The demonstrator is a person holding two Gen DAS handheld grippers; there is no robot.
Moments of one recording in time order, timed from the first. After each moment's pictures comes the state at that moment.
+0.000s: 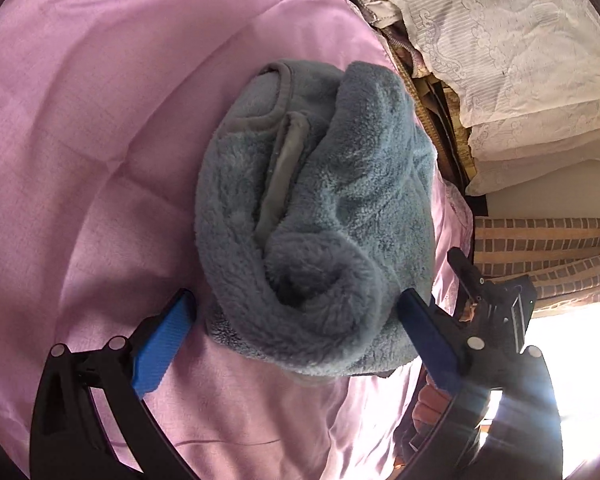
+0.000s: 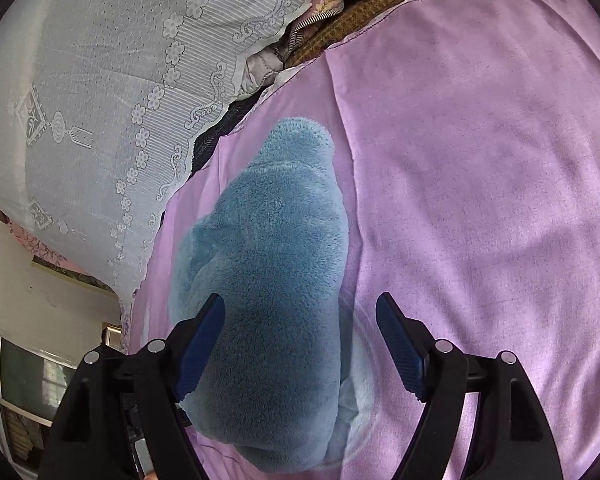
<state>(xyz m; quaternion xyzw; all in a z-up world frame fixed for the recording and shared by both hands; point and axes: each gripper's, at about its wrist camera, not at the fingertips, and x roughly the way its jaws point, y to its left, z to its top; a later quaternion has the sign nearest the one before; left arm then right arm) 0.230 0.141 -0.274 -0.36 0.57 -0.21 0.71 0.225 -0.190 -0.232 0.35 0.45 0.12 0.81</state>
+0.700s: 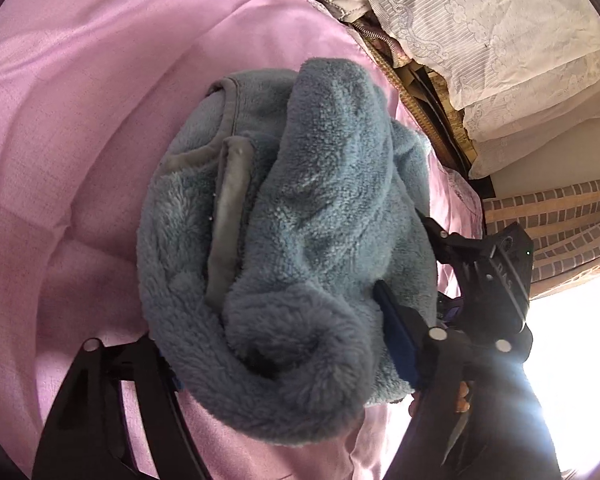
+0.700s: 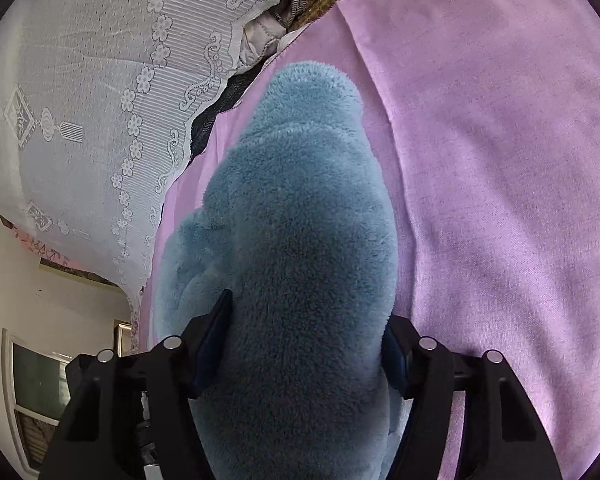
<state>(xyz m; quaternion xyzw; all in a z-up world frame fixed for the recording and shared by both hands) 0.248 0.116 -0.263 -0.30 0.54 -0.23 0.75 0.260 -0.150 -0.260 0.36 0.47 0.14 0.79</state>
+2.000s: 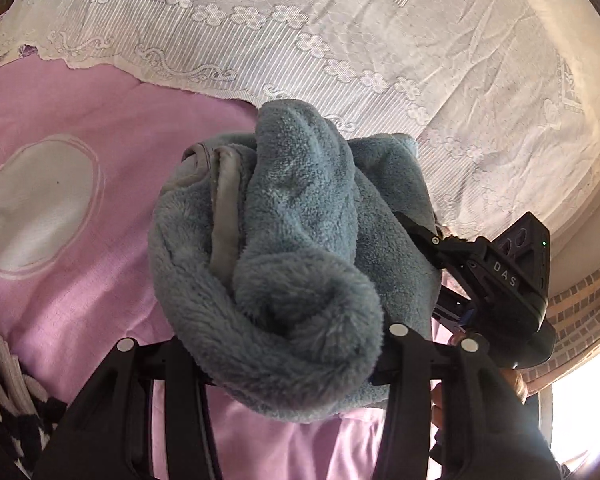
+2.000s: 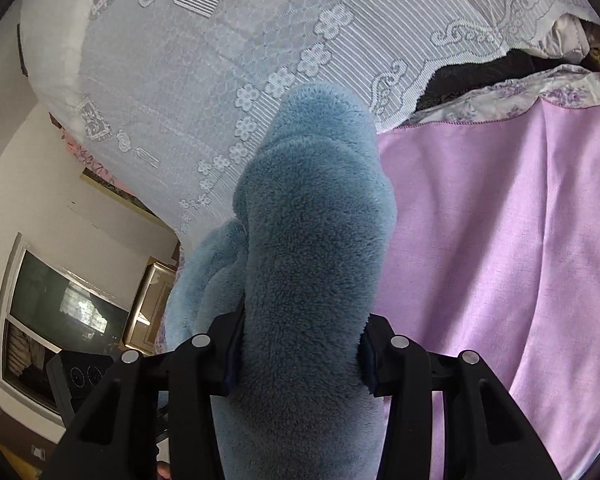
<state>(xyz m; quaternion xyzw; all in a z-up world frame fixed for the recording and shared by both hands) 0.294 0.362 -0.184 -0.30 0.41 -0.09 0.86 0.388 0.121 -0.167 0.26 0.46 0.30 0.79</state>
